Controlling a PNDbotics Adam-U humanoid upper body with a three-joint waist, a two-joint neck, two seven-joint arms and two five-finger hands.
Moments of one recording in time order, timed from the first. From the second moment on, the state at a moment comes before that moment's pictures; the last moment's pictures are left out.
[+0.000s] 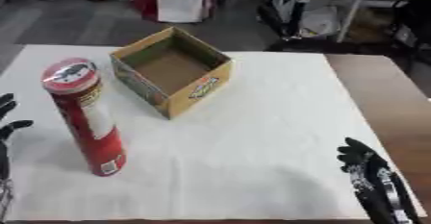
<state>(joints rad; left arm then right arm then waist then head) -0.09 0.19 0.24 -1.68 -0.11 -0.09 0.05 0.01 -0.15 0.02 -1.68 0.29 -0.25 0.02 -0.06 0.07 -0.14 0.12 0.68</state>
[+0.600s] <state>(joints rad) -0.09 0.19 0.19 -1.72 -0.37 -0.12 -0.25 0.01 -0.15 0.02 -1.68 0.29 -0.25 0.02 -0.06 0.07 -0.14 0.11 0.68</state>
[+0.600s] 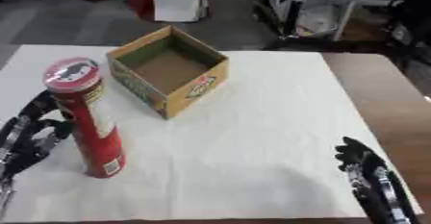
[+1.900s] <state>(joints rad) -0.11 0.19 0.10 -1.63 -0.46 -0.19 -0.21 0.00 -0.15 0.02 -1.68 0.29 -0.25 0.02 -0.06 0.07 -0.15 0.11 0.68</state>
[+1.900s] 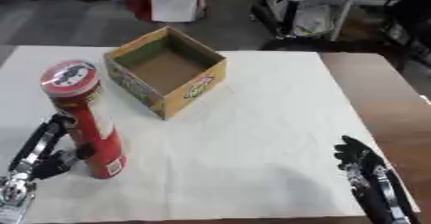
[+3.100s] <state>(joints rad) -0.27 0.27 0.03 -1.58 -0.21 -0.13 -0.08 0.00 -0.15 0.03 -1.68 0.29 -0.25 0.02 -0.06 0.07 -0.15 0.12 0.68</state>
